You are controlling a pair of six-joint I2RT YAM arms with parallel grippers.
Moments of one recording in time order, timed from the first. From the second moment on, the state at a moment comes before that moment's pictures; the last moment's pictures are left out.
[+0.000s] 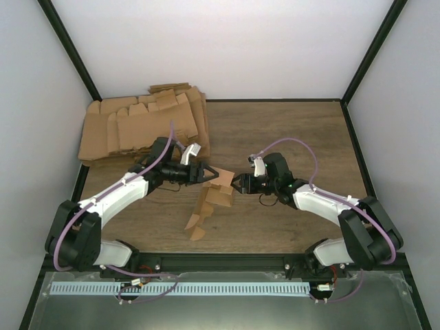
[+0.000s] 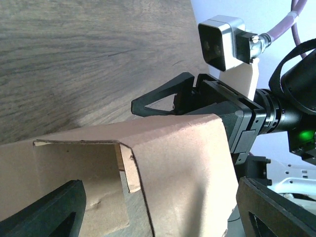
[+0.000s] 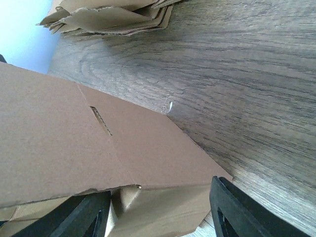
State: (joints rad) left arm -0.46 1.37 0.82 -0.16 0.81 -0.59; right arm 0.54 1.36 0.61 0.09 -0.49 0.54
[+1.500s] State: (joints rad) left arm -0.47 1.38 0.78 -0.16 0.80 -0.57; right arm 0.57 1.12 0.90 -0.15 -0.31 0.14
